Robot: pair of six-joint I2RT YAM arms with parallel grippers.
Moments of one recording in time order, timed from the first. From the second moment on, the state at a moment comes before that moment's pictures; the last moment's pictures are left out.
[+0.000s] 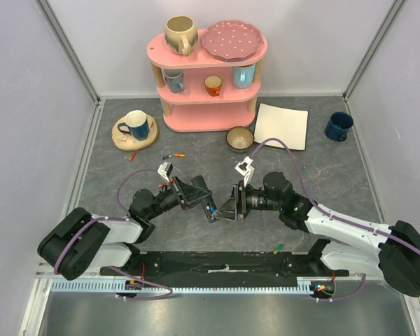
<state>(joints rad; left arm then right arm) -0.59 1.28 0.10 1.29 0.48 -1.49 0.85 1.09 0.50 0.30 -0.53 0.77</state>
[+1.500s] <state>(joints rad) -0.59 1.23 0.10 1.28 0.48 -1.49 0.83 1.19 0.44 0.60 -0.63 0.96</state>
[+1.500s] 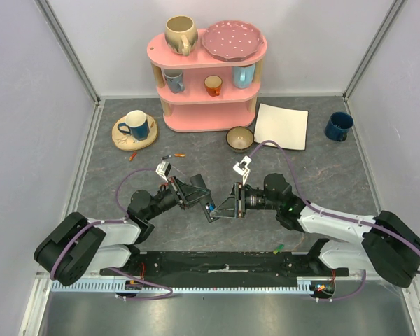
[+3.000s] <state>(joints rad) -0.59 1.22 0.09 1.27 0.47 -1.49 0.81 1.25 0.46 0.61 -0.63 0.98</state>
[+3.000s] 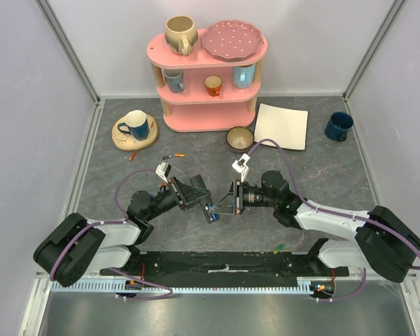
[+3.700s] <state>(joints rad) -0.60 1.22 0.09 1.29 0.49 -1.48 0.79 1.24 0.46 0.61 -0.66 1.00</state>
